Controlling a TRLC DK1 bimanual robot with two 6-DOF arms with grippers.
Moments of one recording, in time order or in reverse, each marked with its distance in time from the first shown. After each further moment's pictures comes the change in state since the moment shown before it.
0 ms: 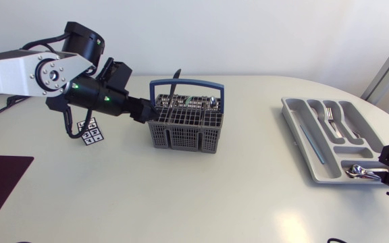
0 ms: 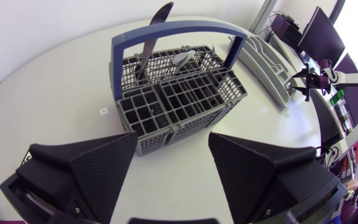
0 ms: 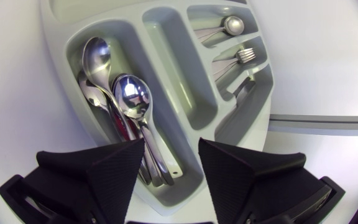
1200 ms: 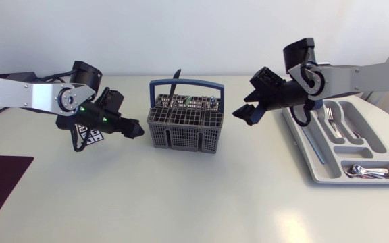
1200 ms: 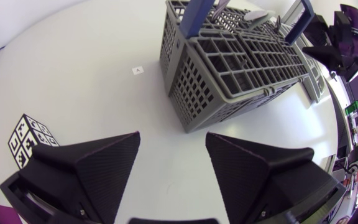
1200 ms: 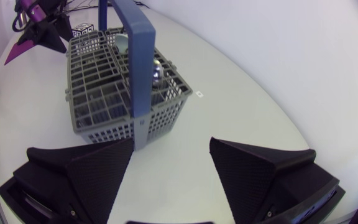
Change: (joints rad) left arm 0.141 0.202 -0.071 0.121 -0.014 0.053; right arm 1.012 0.053 0.344 -0.091 -0.080 1.137
